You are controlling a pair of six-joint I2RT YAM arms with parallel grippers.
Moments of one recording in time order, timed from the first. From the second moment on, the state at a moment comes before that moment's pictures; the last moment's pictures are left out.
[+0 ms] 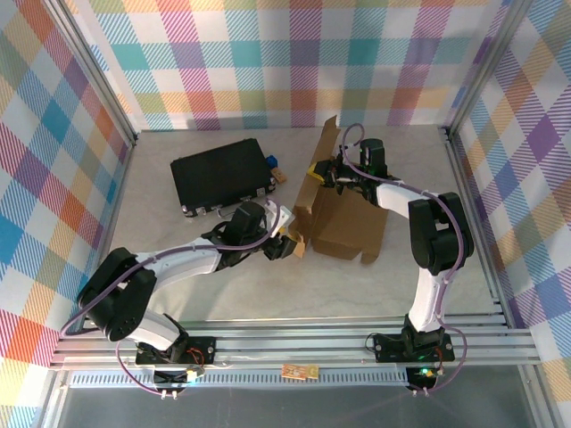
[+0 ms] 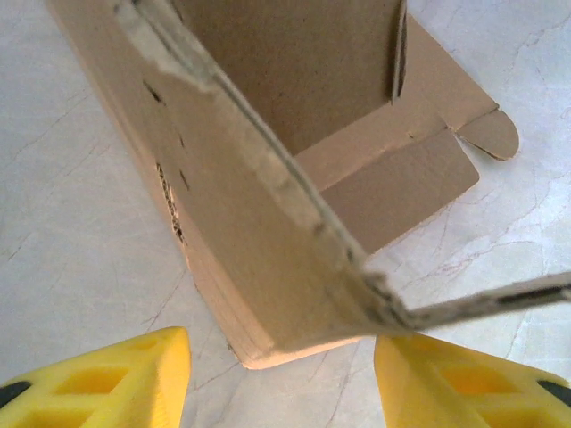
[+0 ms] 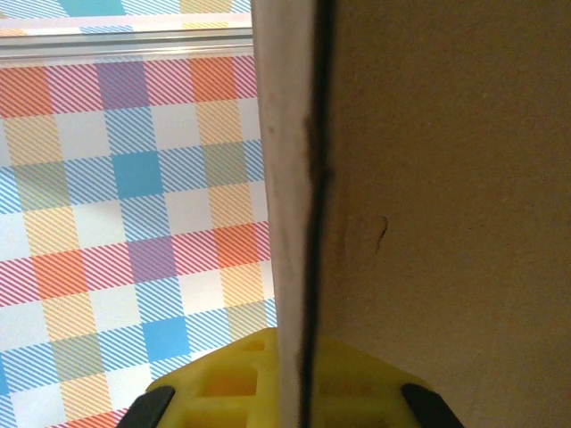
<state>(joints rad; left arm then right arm) -0.70 1.48 0.75 0.08 0.23 0.02 0.26 1.94 1.22 0.30 -0.93 1.22</state>
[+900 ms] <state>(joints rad) -0.88 1.64 0.72 0.50 -0.11 0.01 0.25 1.95 1.24 0.28 -0.93 1.25</state>
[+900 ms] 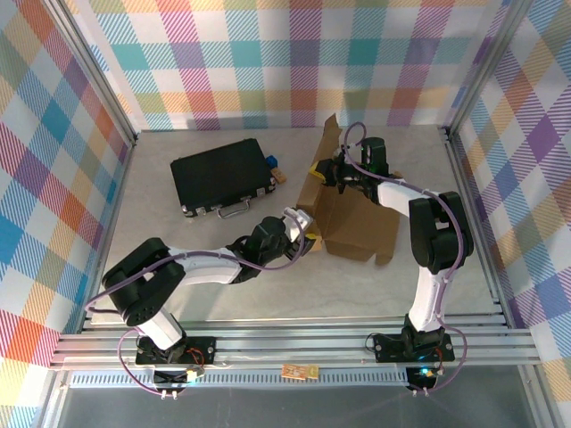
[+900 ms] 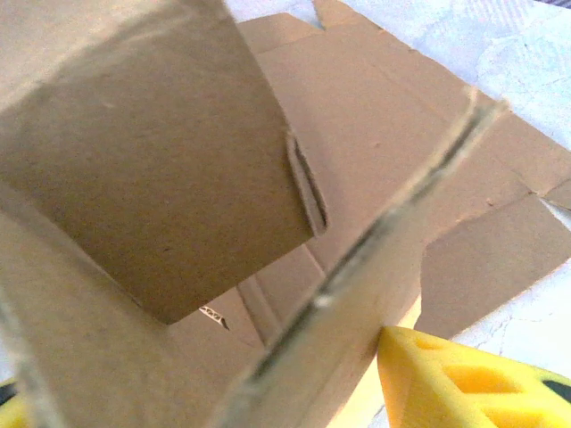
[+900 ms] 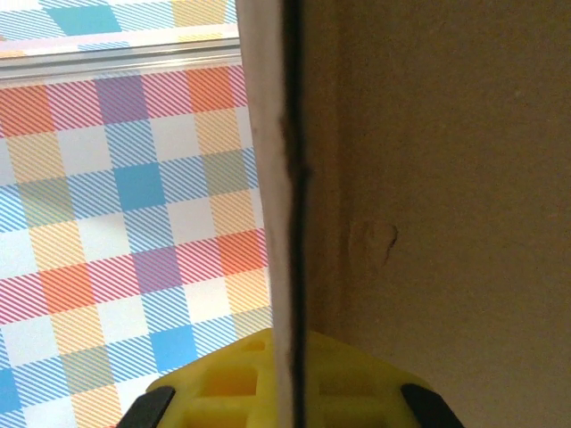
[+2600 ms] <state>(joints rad) -1.00 1.93 0.84 0.68 -0.66 0.00 0.21 1.92 1.05 0.66 -0.89 1.37</state>
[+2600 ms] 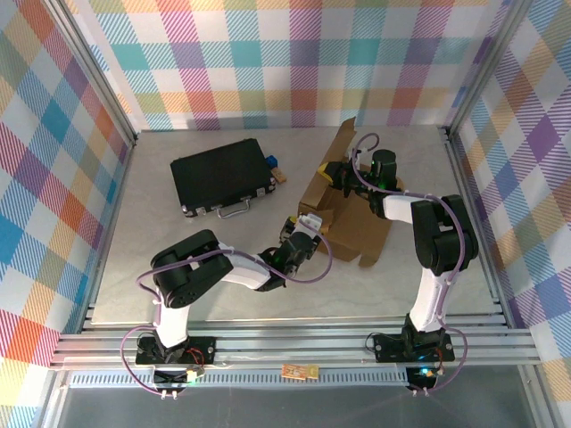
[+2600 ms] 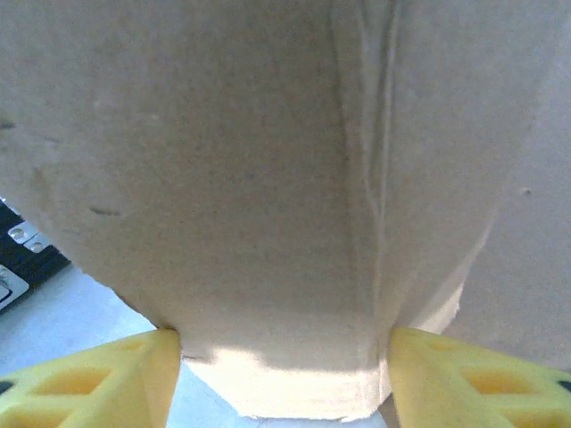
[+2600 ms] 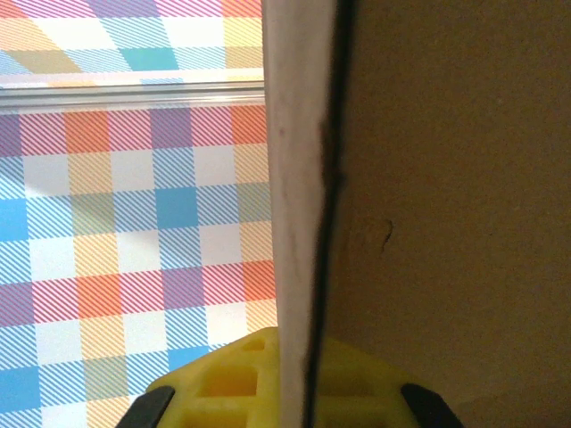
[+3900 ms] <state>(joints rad) -1.02 2.16 1.03 0.97 -1.12 0.21 0.22 1.86 1.04 0.63 -0.75 1.44</state>
